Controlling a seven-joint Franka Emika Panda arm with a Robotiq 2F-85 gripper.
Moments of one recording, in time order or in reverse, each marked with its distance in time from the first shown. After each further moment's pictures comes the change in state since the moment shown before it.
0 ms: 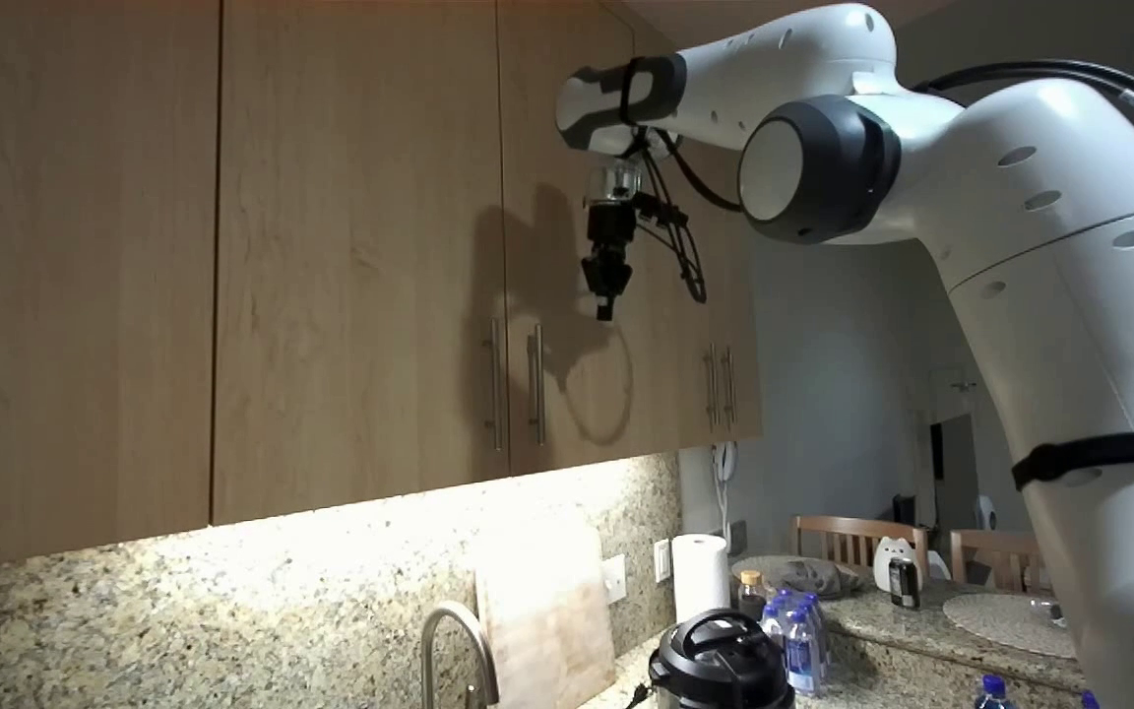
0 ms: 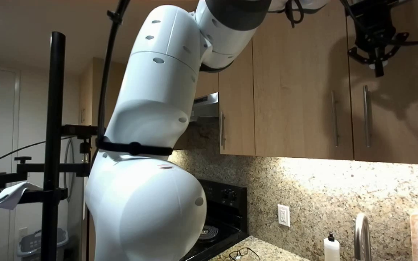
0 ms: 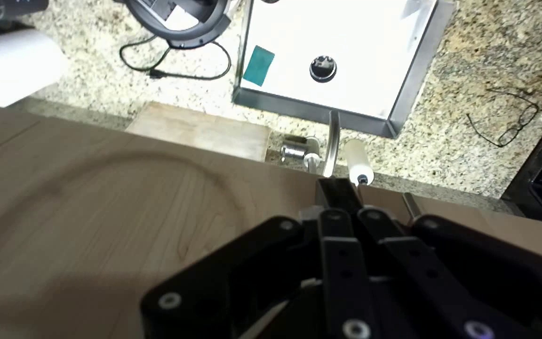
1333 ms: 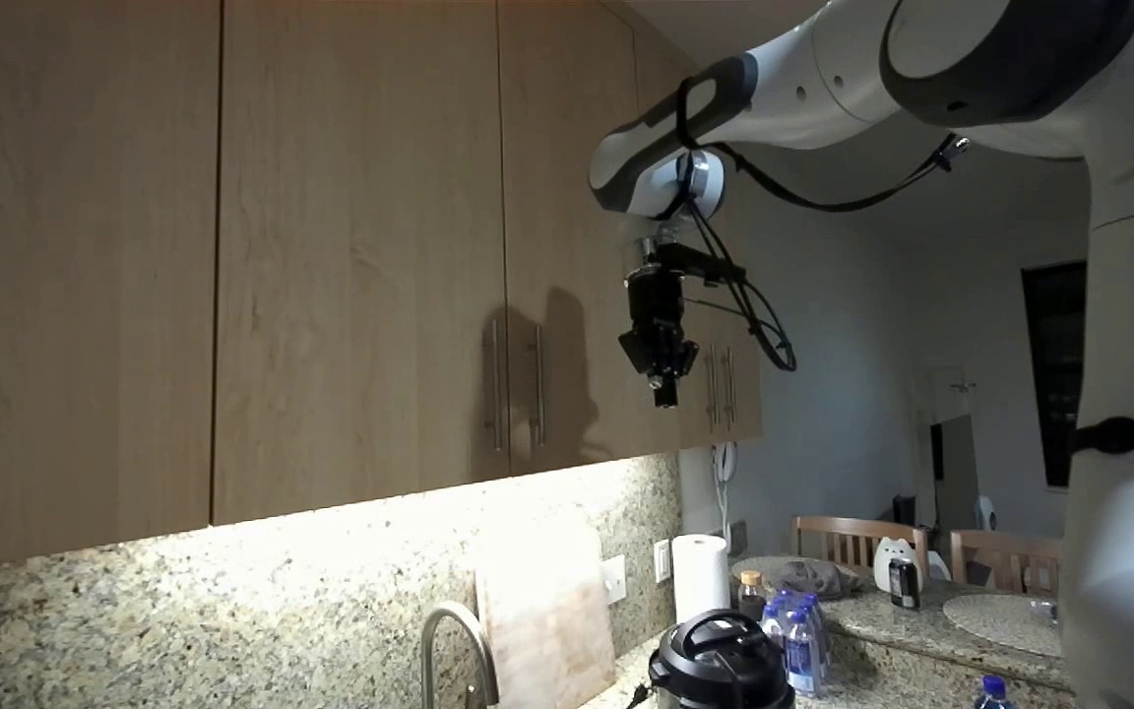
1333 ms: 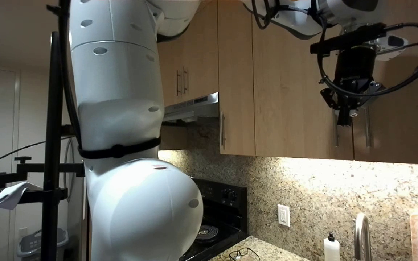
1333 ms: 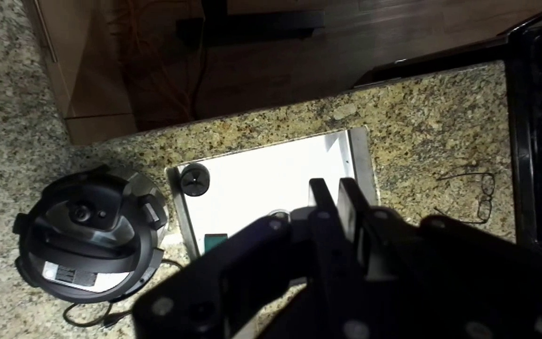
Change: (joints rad) arm -0.064 -0.358 0.155 -0.718 -0.093 -0.007 0.420
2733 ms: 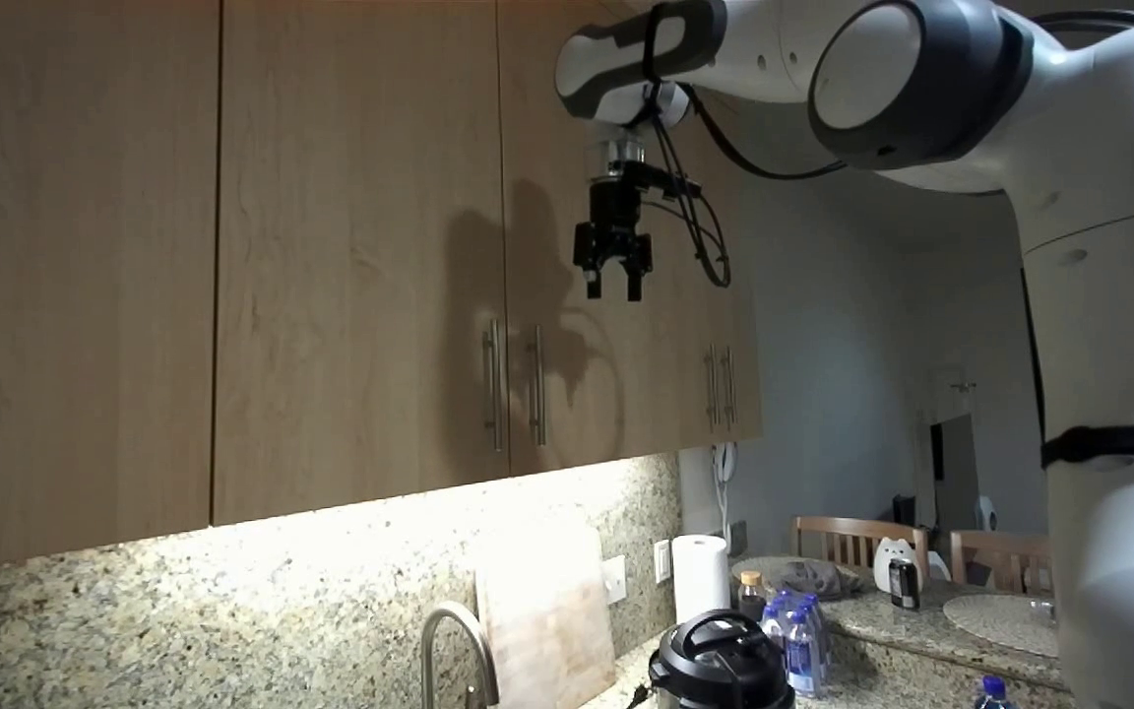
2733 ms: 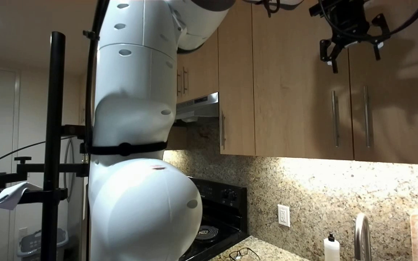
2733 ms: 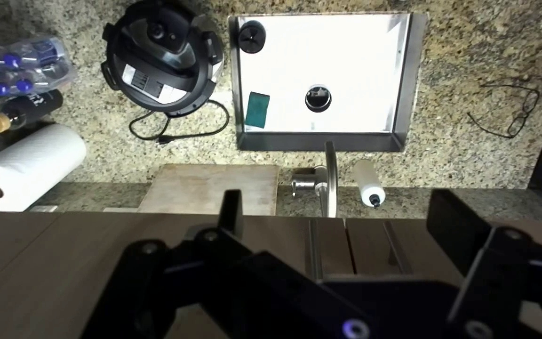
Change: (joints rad) arm -0.013 0.152 0.081 0.501 -0.076 -0.016 -0.110
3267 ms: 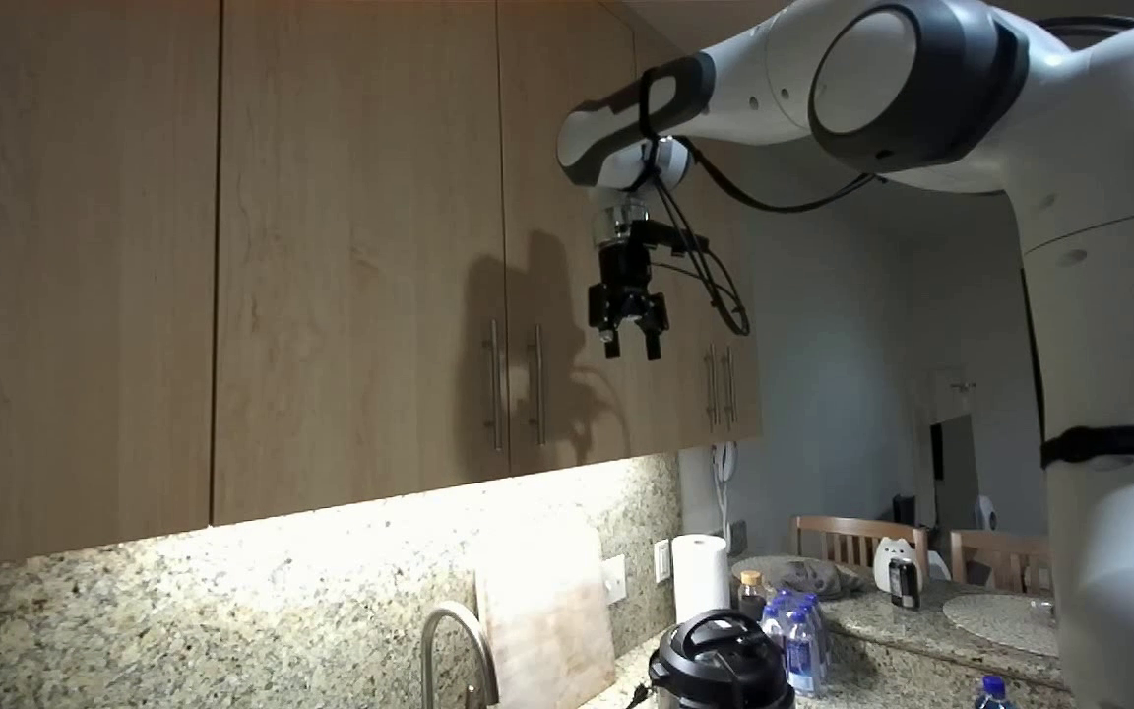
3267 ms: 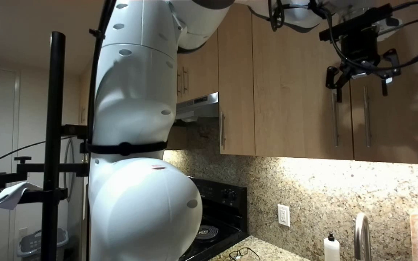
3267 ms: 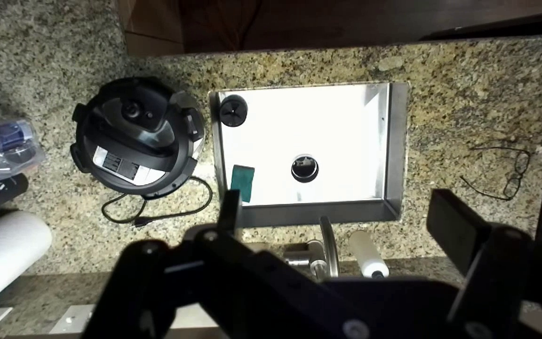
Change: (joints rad) arm 0.000 0.000 -0.034 -0.199 0.007 0.001 0.000
